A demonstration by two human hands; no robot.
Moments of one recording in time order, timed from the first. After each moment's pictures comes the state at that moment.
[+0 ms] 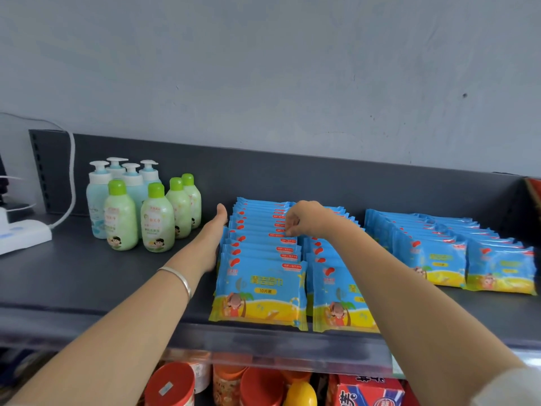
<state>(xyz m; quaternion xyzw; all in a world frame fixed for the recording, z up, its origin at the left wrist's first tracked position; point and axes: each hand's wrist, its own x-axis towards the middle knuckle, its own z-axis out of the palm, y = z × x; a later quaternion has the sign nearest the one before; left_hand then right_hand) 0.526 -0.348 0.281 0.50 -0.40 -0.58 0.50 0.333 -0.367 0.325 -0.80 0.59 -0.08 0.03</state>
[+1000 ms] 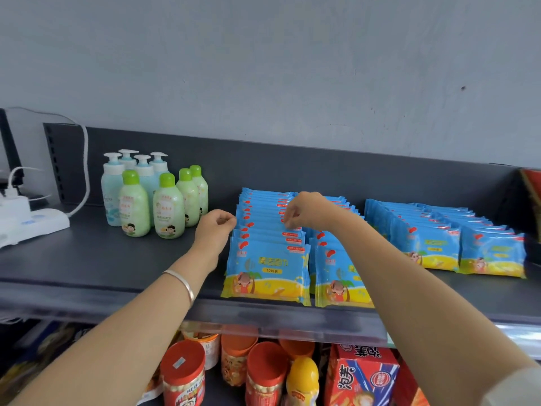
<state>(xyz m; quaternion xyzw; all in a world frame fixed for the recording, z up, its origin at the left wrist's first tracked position) 0.536 -0.318 0.263 0.55 -0.52 -0.36 0.55 0.341 -0.338 0.327 -0.82 0.56 -0.13 0.03</state>
